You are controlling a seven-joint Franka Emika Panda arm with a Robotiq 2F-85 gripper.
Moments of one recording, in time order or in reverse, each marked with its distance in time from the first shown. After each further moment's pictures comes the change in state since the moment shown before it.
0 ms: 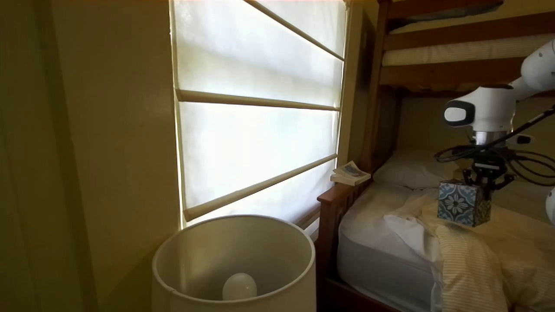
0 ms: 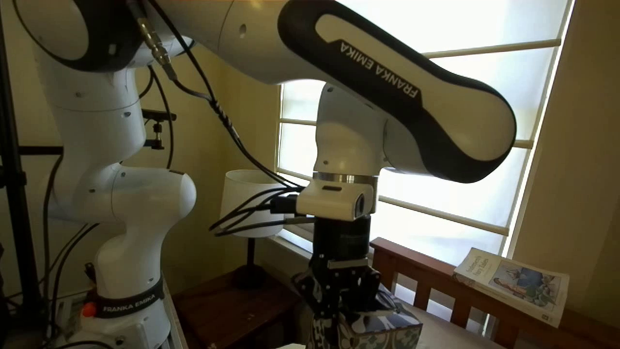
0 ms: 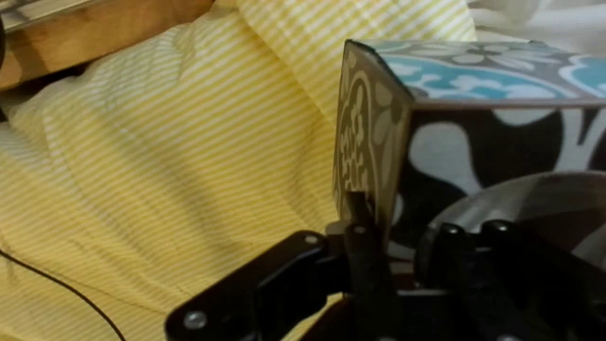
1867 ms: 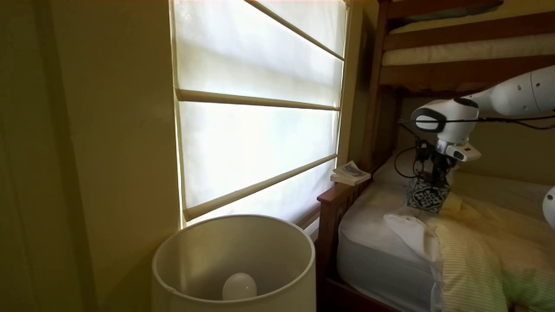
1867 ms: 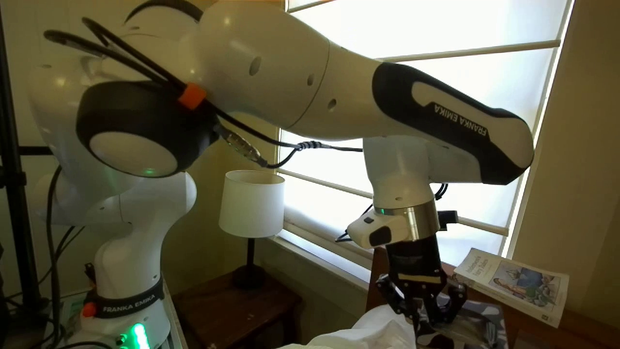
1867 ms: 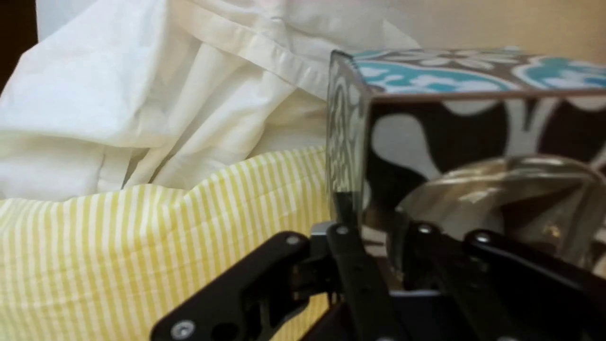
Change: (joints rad) arm 0.220 -0.425 0.129 0.188 -0.506 -0.010 1.368
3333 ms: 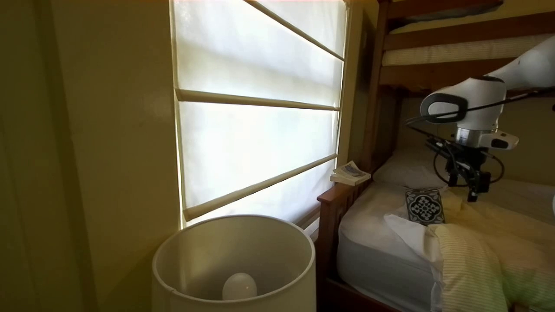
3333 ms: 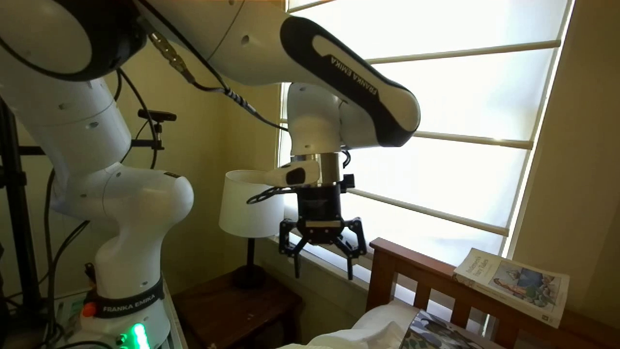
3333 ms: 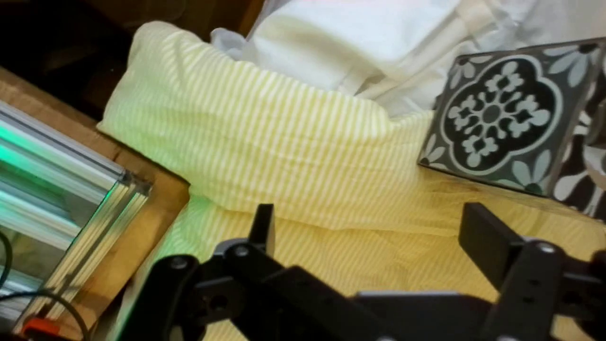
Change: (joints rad) arm -0.481 0.277 0.471 -0.480 0.277 0.015 -0.269
